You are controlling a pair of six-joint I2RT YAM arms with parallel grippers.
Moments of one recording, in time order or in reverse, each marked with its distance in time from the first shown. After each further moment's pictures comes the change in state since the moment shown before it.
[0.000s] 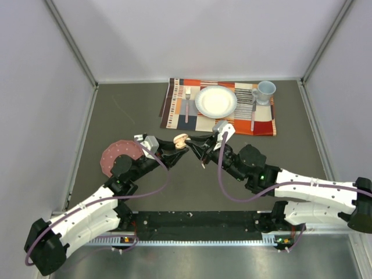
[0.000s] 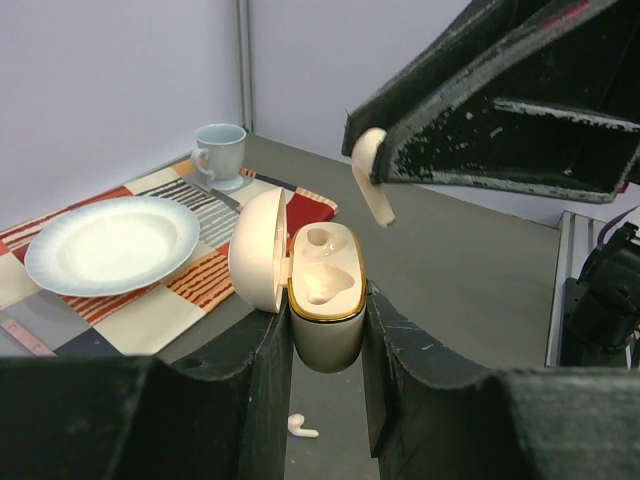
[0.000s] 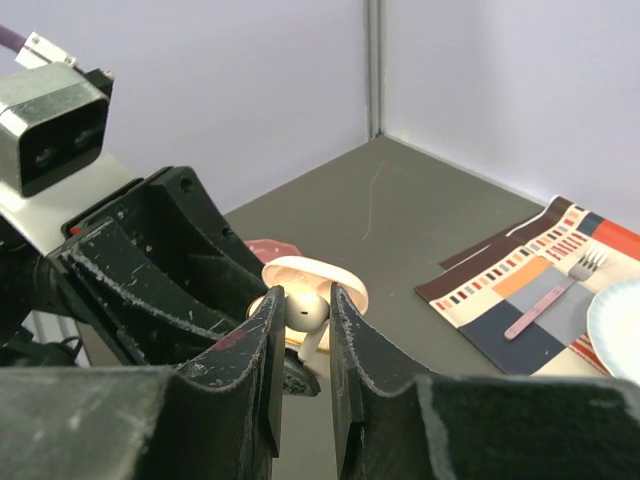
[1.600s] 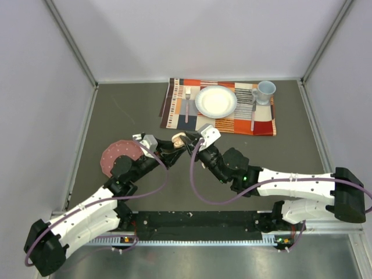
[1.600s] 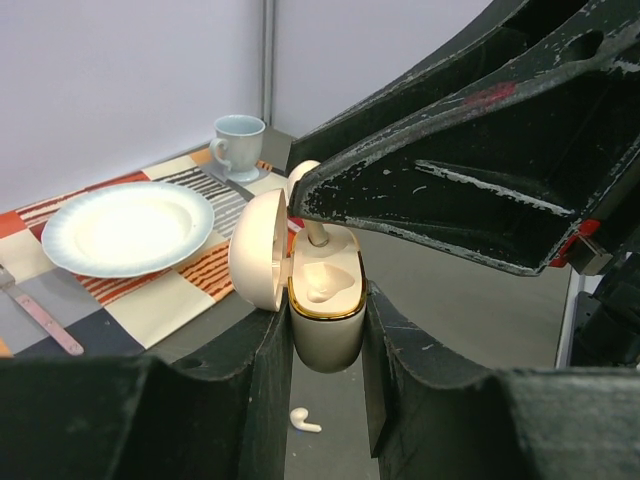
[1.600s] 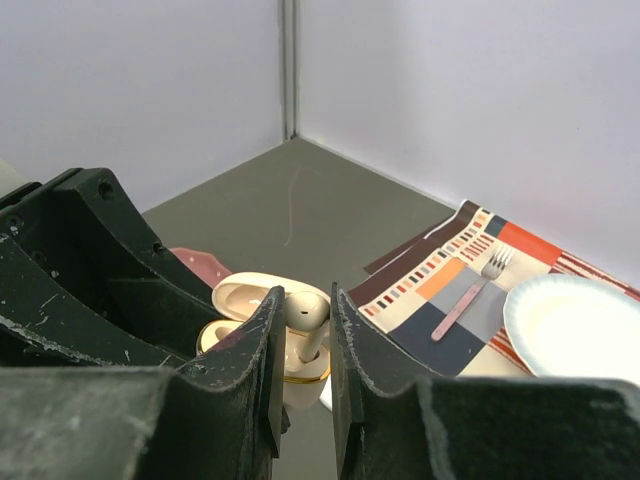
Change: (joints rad) left arm 0.000 -0.015 -0.006 -0.015 -0.061 -0.021; right arm 0.069 0.180 0.032 0.175 0.245 -0.181
